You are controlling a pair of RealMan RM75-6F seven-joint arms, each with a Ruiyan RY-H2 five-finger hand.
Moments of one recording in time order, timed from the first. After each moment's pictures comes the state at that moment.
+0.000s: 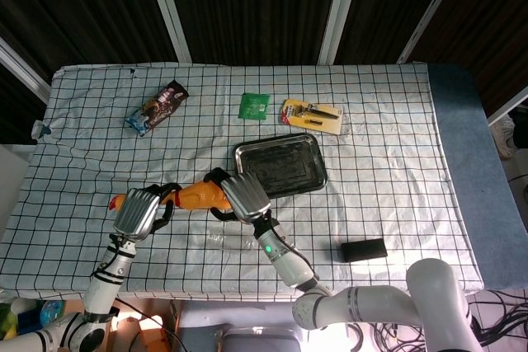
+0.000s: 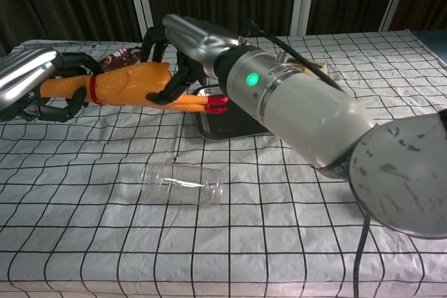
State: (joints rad) left arm -0.49 -1.58 -0.13 -1.38 1.49 1.32 0.12; right arm 1.01 -1.90 0.33 -1.47 -1.00 1.09 -0.46
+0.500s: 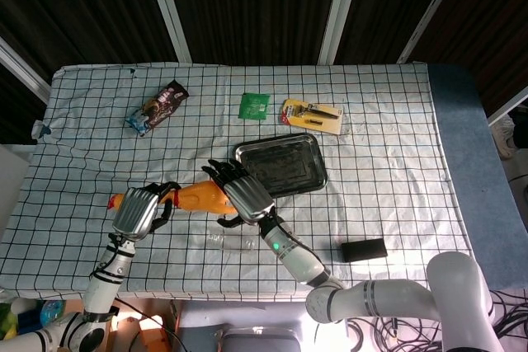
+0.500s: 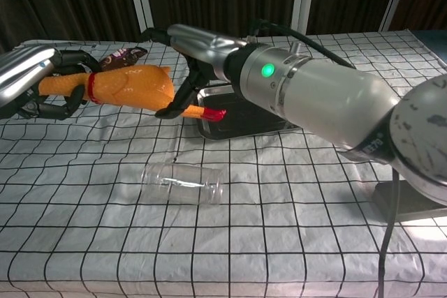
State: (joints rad) left arm -0.49 -1.57 -0.13 -1.38 1.49 1.32 0.13; right arm 1.00 -1.79 0.33 -1.56 -0.93 0.97 -0.44
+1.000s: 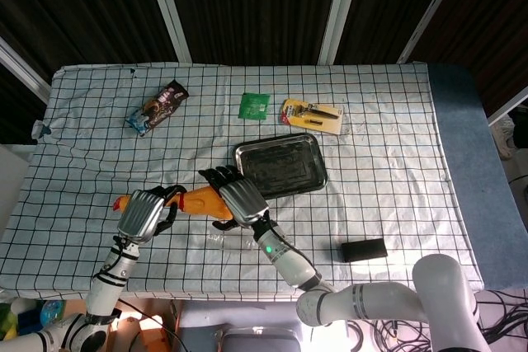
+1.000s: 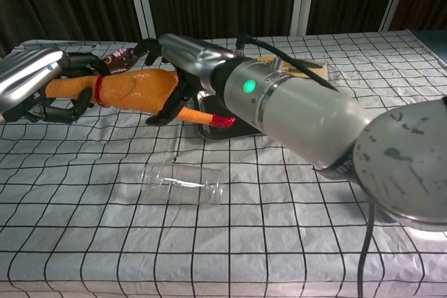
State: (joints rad) left arm -0.49 -1.57 -0.12 -1.41 1.50 1.32 0.15; right arm 1.03 -1.89 0.33 -1.48 -0.93 1.03 -0.44
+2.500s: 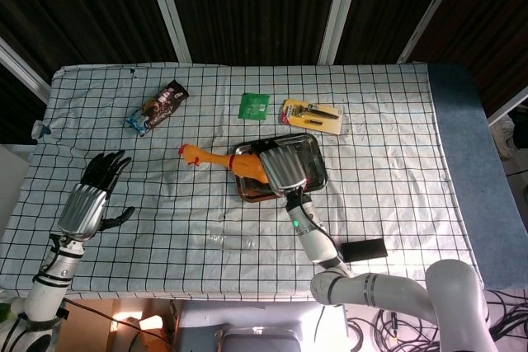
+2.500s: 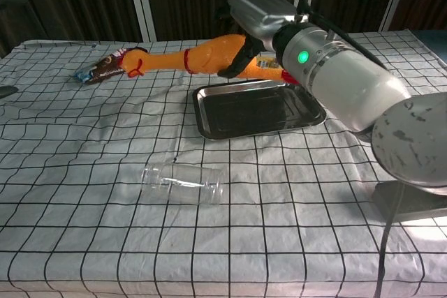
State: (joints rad) left arm -0.41 -1.32 -0.10 -1.38 1.55 1.42 -0.15; right arm 0.94 -1.84 0.35 -1.29 -1.02 1.14 -0.57
